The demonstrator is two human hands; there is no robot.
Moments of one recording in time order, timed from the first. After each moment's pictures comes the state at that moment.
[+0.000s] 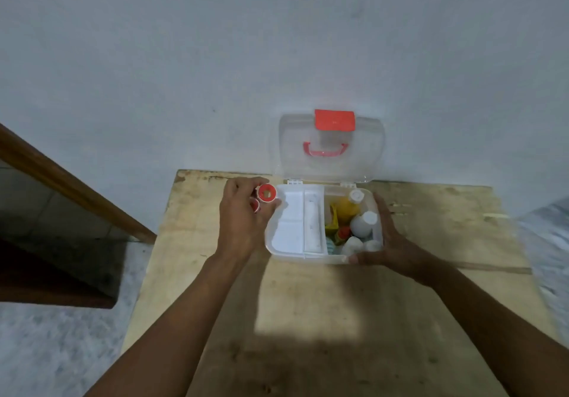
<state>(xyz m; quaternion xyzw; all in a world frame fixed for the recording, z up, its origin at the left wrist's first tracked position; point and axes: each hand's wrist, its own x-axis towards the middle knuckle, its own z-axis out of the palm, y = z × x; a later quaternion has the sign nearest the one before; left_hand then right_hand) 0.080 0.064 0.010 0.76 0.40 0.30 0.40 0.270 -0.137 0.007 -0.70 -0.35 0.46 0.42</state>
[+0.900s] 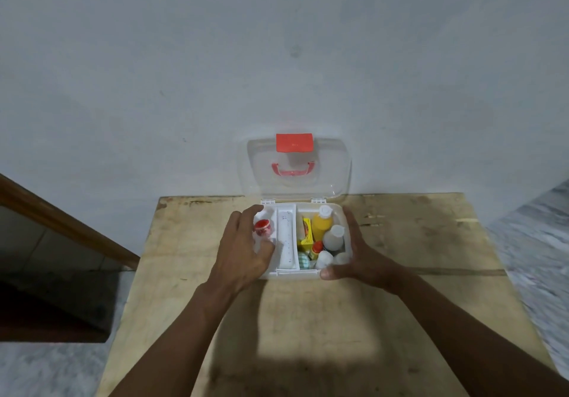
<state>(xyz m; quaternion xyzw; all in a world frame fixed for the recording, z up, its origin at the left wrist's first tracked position) 0.090 0.025 0.019 0.86 0.33 0.19 0.33 0.281 -0.142 -0.013 -0.70 -0.38 0.45 0.41</state>
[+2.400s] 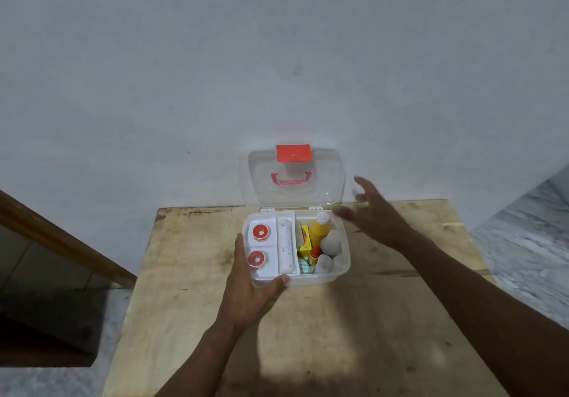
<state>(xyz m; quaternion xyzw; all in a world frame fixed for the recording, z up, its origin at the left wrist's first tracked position) 0.062 -0.004 -0.007 0.74 0.30 0.24 0.56 0.311 -0.120 0.060 -0.85 -0.30 0.25 0.34</state>
